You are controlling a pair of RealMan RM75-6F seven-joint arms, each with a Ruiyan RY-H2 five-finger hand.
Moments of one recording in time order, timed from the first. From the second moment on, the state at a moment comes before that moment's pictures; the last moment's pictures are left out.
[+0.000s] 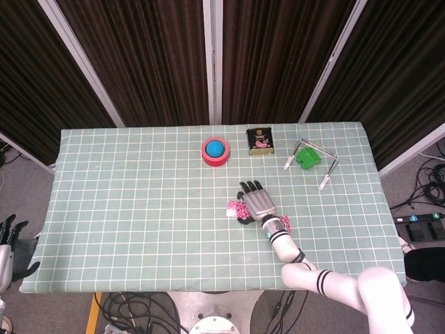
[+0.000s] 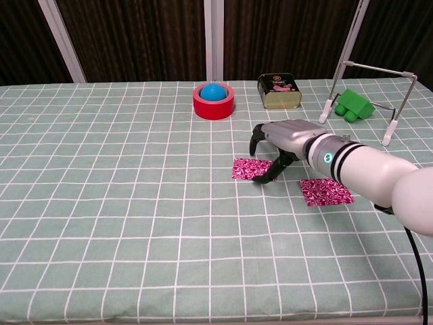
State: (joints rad) left arm 0.04 -1.18 -0.04 -1.55 1.38 1.51 0.06; right arm 0.85 -1.90 0.21 -1.04 -0.90 0.76 -0.48
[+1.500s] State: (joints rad) left arm 0.03 -1.18 -0.03 -1.57 1.40 1.50 0.07; right arm 0.69 -1.57 0.08 -1.35 -1.09 0.83 -0.32
